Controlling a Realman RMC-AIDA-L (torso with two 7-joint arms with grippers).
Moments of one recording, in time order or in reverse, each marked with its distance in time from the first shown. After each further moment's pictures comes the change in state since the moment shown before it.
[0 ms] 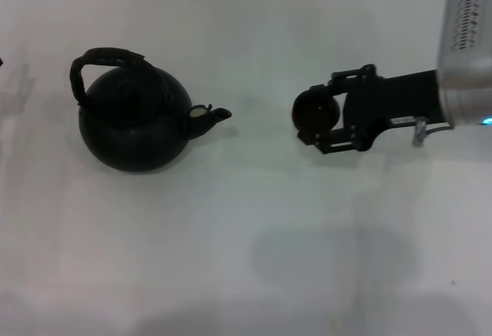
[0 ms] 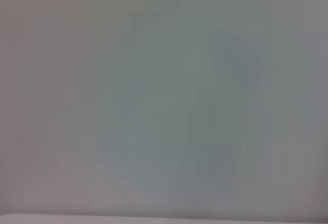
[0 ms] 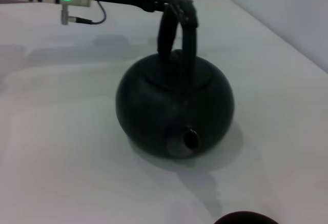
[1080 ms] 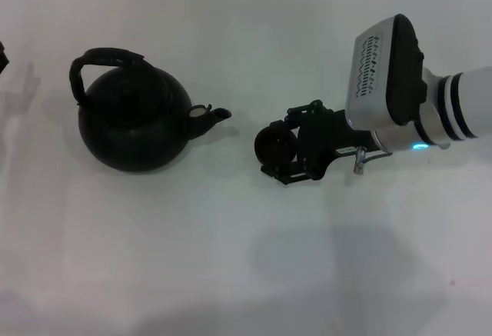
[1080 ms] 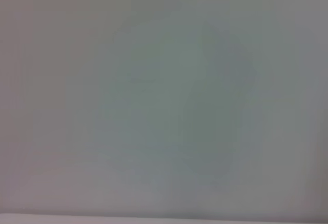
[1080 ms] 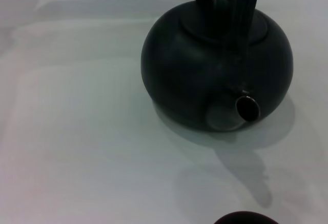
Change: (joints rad) left arm -0.008 0.000 0.006 -0.012 0.000 0.004 0.000; right arm 0.135 0.003 -0.278 0.225 0.087 -0.240 -0.006
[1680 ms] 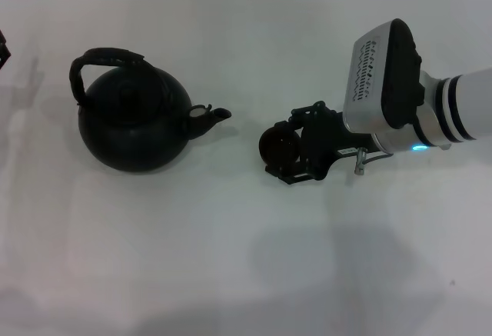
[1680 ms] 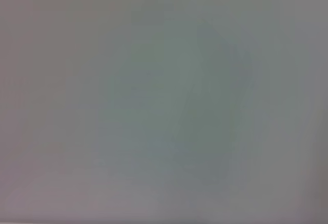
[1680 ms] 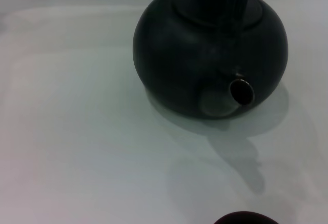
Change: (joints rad) left arm -0.015 0.000 -0.005 0.001 0.000 0.000 0.000; right arm 0.005 0.000 -0.017 0.019 -0.013 -0.035 0.004
